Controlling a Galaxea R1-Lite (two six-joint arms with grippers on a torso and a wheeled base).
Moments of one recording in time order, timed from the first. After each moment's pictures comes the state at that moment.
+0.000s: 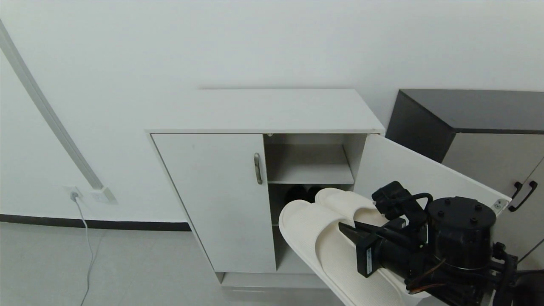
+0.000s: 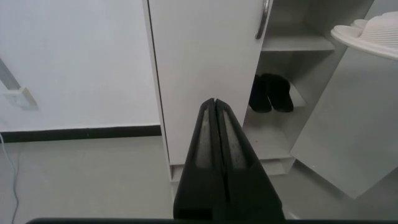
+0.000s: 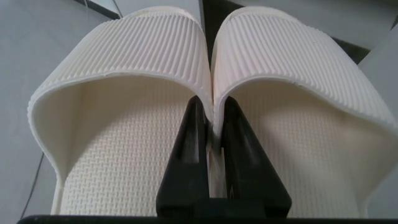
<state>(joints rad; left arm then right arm) 0.00 0.00 0.00 0.00 -0.06 -0.01 0.79 1.71 -0.48 -0.99 -0.15 0.11</state>
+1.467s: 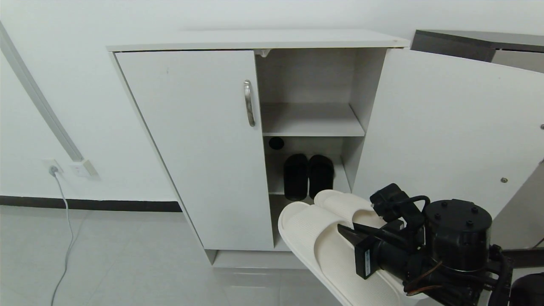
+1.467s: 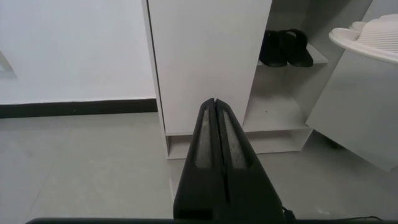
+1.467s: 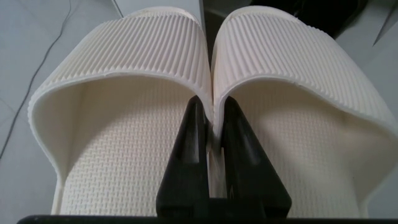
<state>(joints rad) 0.00 0.00 0.00 0.00 -0.06 -0.01 0.79 1.73 -0.47 -1.01 -0.15 0.11</state>
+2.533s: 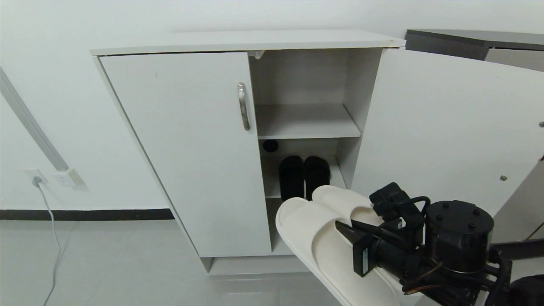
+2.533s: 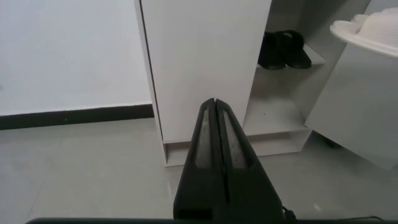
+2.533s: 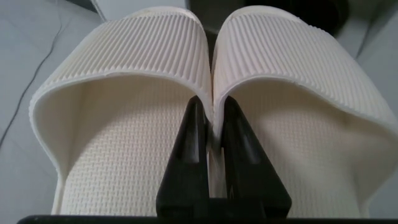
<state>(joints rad) 0.00 0.00 0.00 0.00 -0.06 -0.01 0.80 1.75 -0.46 -1.10 -0.15 0.08</state>
